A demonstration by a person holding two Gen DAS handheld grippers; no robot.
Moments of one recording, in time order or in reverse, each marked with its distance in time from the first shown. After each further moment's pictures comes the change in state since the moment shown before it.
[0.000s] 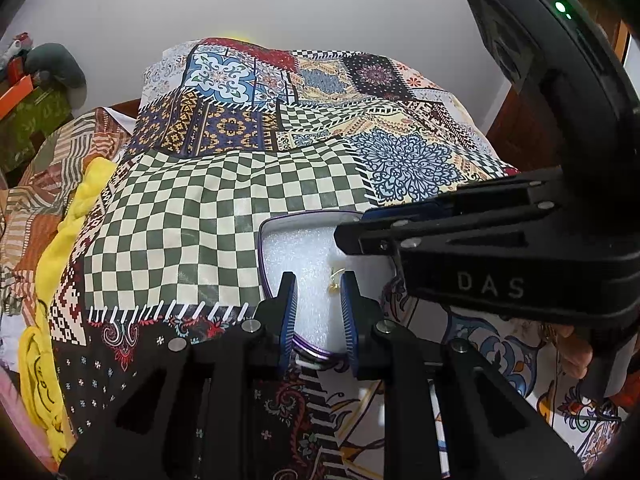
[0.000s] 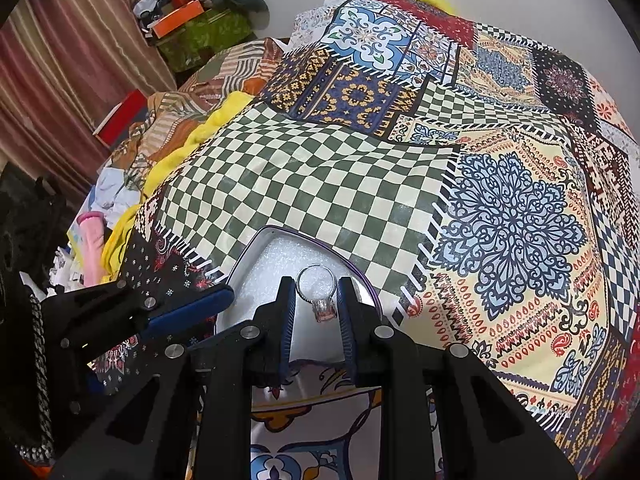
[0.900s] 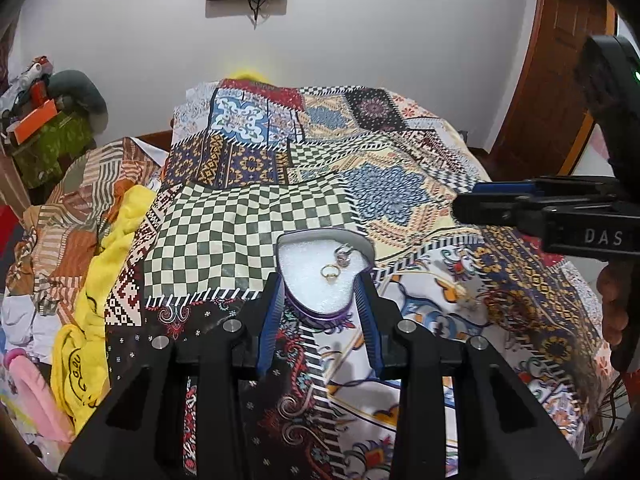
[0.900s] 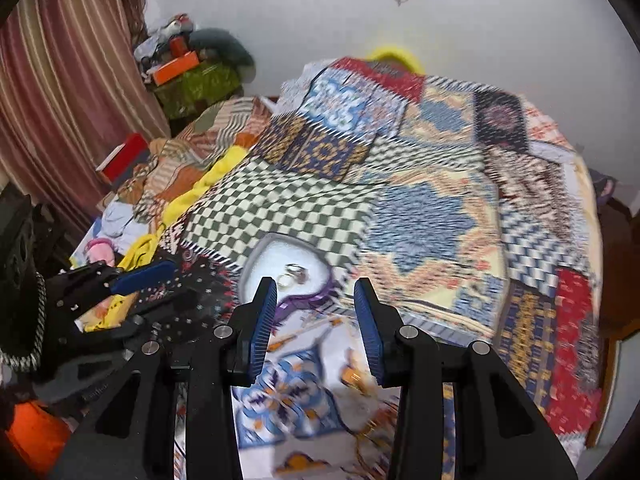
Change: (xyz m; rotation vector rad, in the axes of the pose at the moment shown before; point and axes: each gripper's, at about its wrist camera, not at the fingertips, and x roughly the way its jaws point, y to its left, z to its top) left arm -0.091 -0.024 -0.008 0.021 -0.100 0.054; right arm -0.115 0.001 -0.047 0.031 -0.206 -0.096
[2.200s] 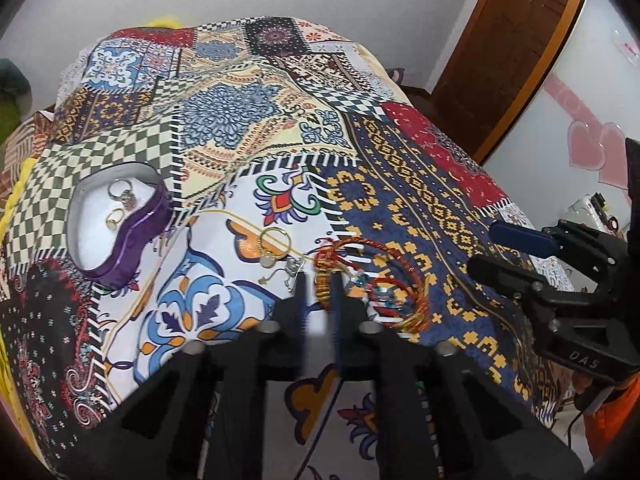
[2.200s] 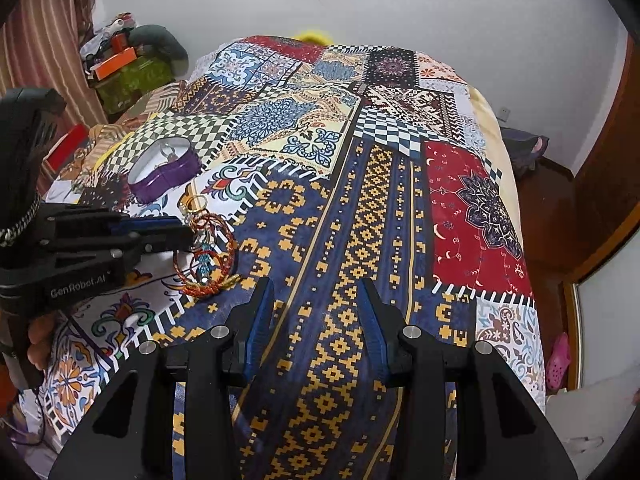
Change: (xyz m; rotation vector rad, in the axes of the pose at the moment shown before) left arm 0.074 -0.134 -0.029 0.064 0.226 -0.214; right arm -0.042 -0.088 -0.135 0.074 0.011 -0.209
